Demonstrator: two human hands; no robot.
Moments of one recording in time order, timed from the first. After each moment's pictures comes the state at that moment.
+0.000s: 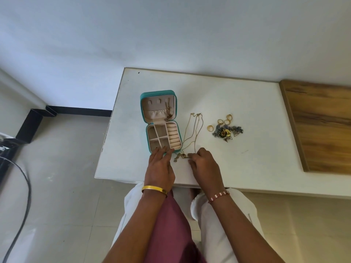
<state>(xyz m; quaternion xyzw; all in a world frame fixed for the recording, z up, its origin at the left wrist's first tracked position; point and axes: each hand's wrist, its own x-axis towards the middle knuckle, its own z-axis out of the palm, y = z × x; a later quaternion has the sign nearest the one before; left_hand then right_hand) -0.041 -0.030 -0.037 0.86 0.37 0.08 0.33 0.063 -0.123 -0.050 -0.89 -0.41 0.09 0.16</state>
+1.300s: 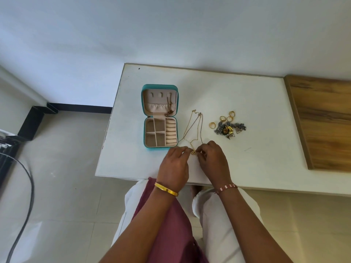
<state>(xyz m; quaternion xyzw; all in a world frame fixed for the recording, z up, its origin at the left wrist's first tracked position) -0.017 -0.043 -0.043 0.94 0.23 0.14 0.22 0.085 -0.125 -0.052 -0.90 -0.36 0.11 0.23</state>
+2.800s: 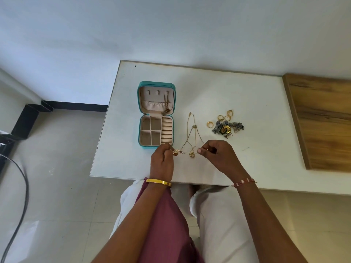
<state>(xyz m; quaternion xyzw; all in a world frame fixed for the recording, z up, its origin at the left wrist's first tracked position) -0.011 -0.032 -0.035 0.64 0.45 0.21 0.59 0.112 -0.135 -0.018 -0.84 -0.27 0.31 0.35</state>
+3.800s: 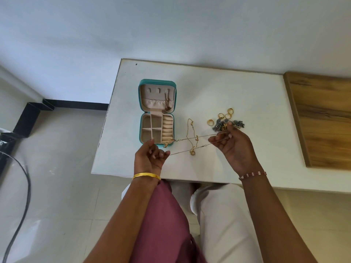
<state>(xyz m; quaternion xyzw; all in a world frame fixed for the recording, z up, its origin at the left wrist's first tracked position) -0.028 -0.008 -0.018 0.15 0.45 0.27 0.84 0.133 -0.140 -0.004 -0.51 0.04 0.40 0.76</state>
